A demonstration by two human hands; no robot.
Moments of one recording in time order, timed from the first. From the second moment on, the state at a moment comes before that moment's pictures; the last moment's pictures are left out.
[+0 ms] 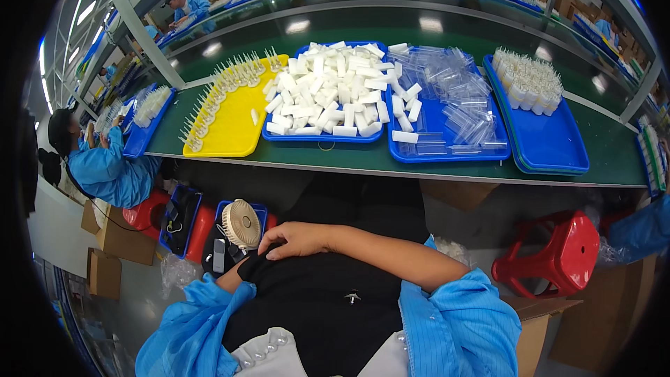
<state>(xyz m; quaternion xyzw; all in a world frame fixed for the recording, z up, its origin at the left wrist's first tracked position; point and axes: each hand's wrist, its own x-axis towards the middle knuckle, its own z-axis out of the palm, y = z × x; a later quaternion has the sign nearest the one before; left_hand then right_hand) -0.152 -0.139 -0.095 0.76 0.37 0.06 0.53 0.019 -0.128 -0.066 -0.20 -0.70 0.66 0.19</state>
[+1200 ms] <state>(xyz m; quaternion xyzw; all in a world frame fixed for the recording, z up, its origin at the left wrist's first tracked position) -0.245 0.086 0.007 0.74 0.66 0.04 -0.11 0.111 -0.111 -0.006 -0.43 -0.64 0.56 0.31</state>
